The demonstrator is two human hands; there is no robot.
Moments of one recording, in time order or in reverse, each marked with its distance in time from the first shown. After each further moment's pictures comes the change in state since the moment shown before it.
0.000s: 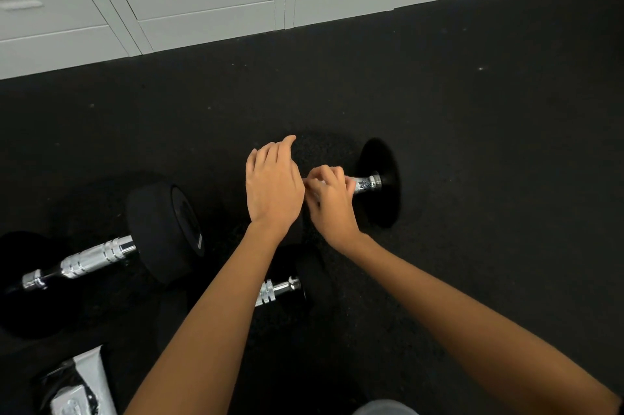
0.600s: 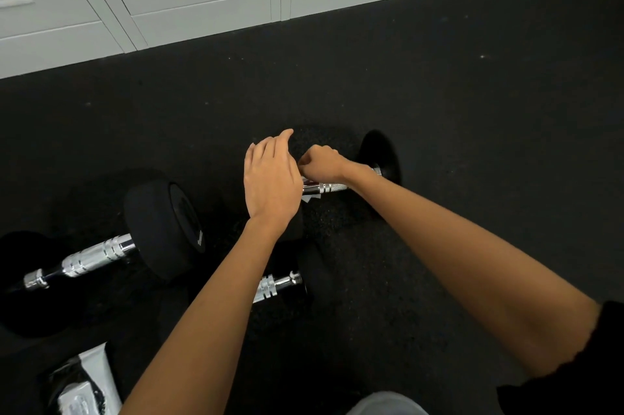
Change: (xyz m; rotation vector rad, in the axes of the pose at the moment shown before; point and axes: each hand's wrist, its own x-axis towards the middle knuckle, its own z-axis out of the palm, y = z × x) left_hand 0.001 -0.001 0.002 -0.043 0.026 -0.004; right_hand 0.085 0.003 -0.014 0.000 -0.716 0.247
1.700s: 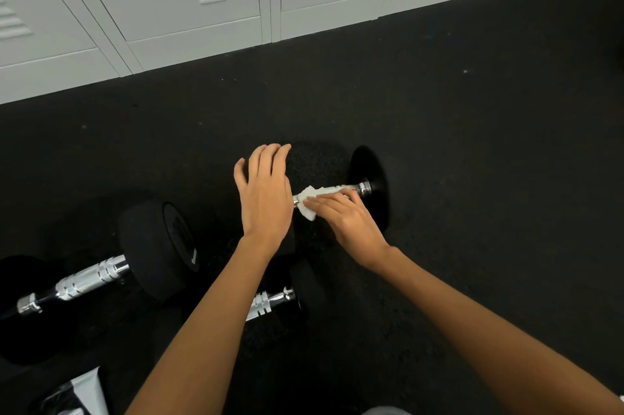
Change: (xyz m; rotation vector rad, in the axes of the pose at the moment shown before) left_hand -0.002 0.007 -0.010 0.157 -0.011 0.116; right_hand -0.079 0.065 0.053 -0.253 0.647 -0.577
